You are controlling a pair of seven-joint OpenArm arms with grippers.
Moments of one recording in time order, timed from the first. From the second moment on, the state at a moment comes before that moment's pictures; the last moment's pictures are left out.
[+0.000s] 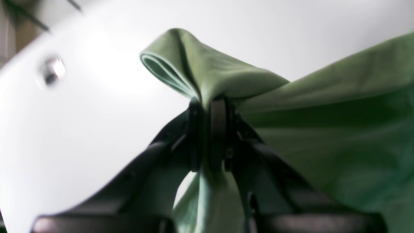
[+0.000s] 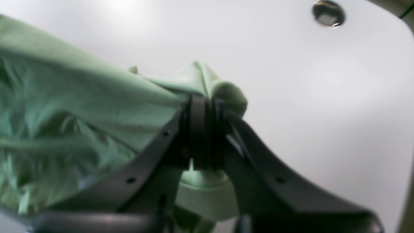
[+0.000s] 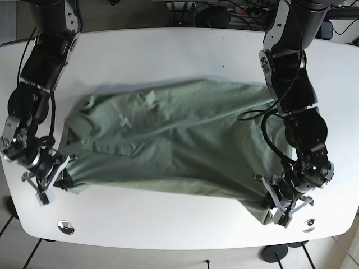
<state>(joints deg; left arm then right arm) -35.7 -7.9 -14.9 76.6 -2.6 -40.2 52.4 26.8 20.6 19.1 83.6 22.9 39.9 -58.3</state>
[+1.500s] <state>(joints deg) 16.6 -13.9 -36.8 106.0 -11.7 -40.6 53.1 -22.7 11.9 25.9 110.8 25.7 40.3 -62.3</state>
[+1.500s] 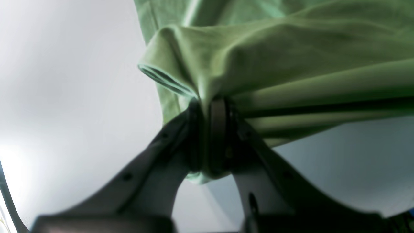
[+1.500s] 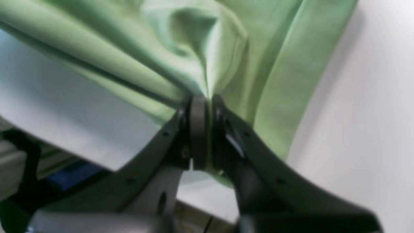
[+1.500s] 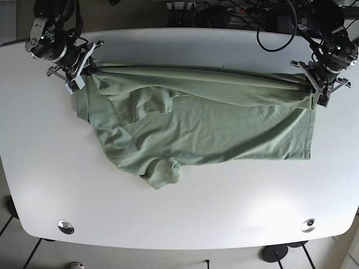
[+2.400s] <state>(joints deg) 22.5 -11.0 -42.8 104.0 -12.3 -40.0 53.1 -18.0 11.5 25.4 105.6 28.7 39.9 -67.1</state>
